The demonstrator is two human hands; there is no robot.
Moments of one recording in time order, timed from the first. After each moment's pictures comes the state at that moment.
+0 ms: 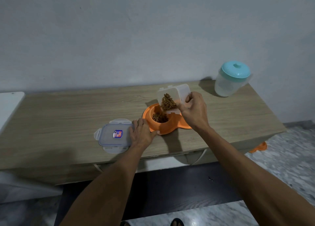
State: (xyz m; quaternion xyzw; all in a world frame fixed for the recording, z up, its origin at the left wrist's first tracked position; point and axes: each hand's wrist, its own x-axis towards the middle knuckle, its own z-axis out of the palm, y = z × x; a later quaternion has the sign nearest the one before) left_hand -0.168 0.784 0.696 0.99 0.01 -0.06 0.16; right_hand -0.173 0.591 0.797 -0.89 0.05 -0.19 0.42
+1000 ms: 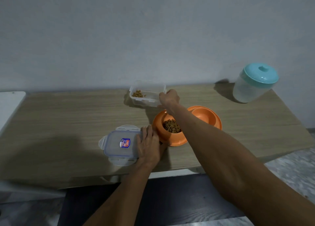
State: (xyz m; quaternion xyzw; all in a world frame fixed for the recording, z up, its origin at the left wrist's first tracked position) left_hand -0.172 0.794 0.689 0.99 -0.02 -0.05 0.16; right_hand -0.016 0.708 0.747 -0.80 0.26 0.03 0.55
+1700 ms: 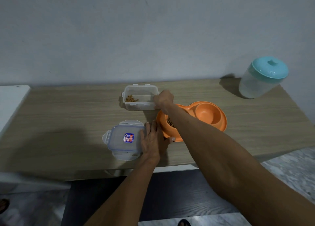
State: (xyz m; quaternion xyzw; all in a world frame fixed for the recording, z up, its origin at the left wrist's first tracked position) left_hand -0.172 0.794 0.693 0.97 -0.01 -0.13 0.20; right_hand -0.028 0.738 0.739 -0.85 0.21 0.09 0.47
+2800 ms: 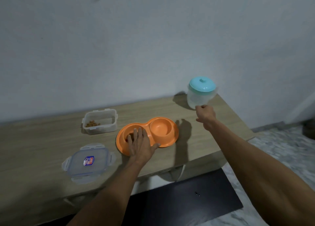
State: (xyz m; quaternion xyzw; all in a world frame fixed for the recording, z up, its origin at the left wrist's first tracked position) left_hand -0.167 0.690 0.737 0.99 -0.08 -0.07 0.11; right_hand -0.118 0.434 0.793 -0.77 0.35 -0.11 0.51
